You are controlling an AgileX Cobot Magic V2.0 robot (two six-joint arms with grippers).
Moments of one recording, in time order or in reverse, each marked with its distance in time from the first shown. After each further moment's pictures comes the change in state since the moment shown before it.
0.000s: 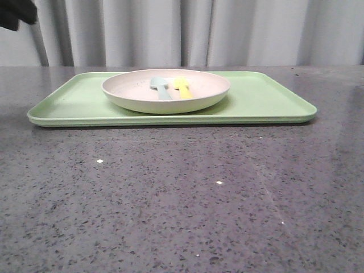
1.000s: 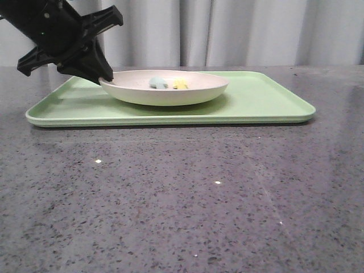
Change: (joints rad) left arm -0.075 0.536 -0.347 -0.187 0.072 0.006; right arm -0.014 0.000 0.000 -0.020 -0.029 0.000
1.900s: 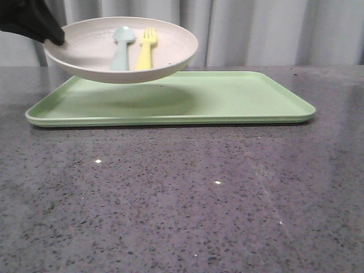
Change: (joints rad) left arm 0.091 -0.222 0.087 0.073 0.072 0.004; right arm 0.000 0.000 0.000 -0.003 -0.004 0.000
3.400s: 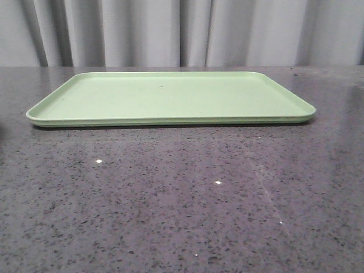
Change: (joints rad) left arm 0.446 -0.351 0.428 0.702 0.226 -0.254; right arm 0.000 0.000 0.000 -0.011 0.000 0.000
